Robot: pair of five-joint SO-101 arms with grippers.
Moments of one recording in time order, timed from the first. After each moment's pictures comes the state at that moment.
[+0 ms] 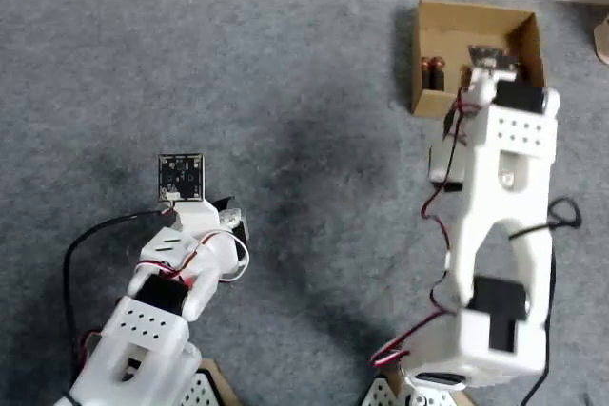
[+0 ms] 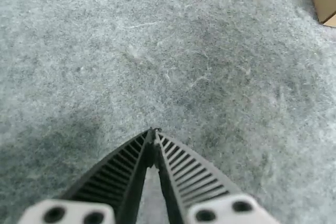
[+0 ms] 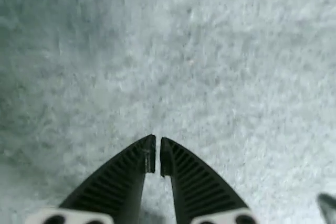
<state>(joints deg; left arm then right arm) 11.7 -63.4 86.0 24.0 23.1 5.9 -2.0 0.7 91.2 7.0</state>
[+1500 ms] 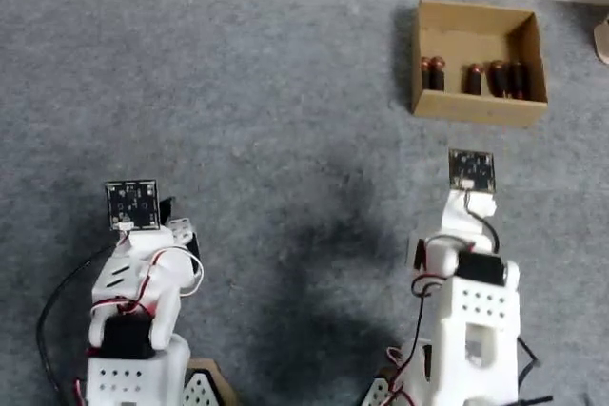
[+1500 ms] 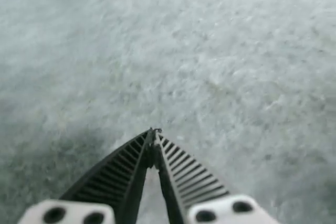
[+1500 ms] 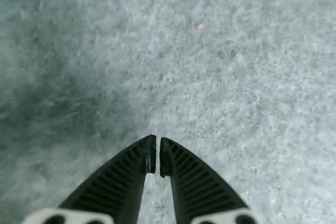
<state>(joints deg) -5.4 -103.1 93.7 50.8 9.0 5.9 -57.0 70.2 56.0 7.1</state>
